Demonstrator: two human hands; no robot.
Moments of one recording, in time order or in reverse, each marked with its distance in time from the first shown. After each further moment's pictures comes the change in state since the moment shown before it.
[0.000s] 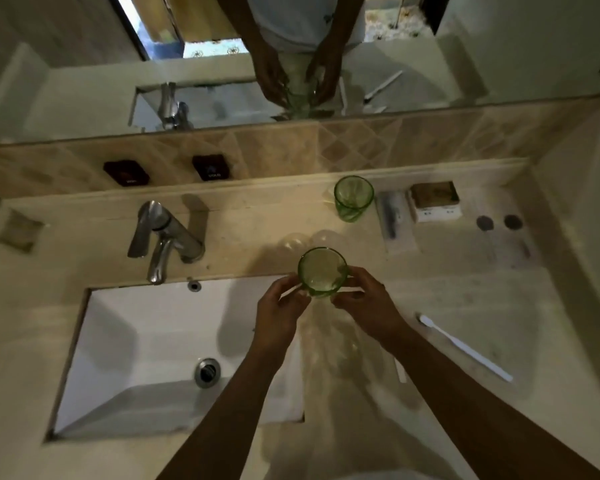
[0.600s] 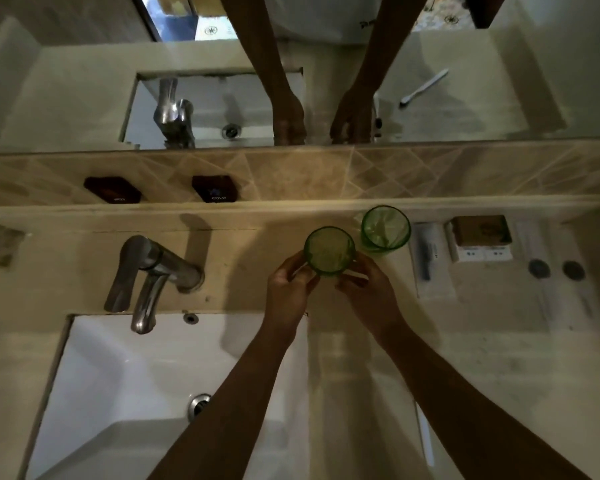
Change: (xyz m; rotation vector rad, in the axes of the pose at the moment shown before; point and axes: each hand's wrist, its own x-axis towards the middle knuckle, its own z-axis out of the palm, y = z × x) left_hand 0.134 0.027 0.025 -0.260 0.106 -0.136; right_hand 0.123 -0.015 0.030 0.024 0.094 0.059
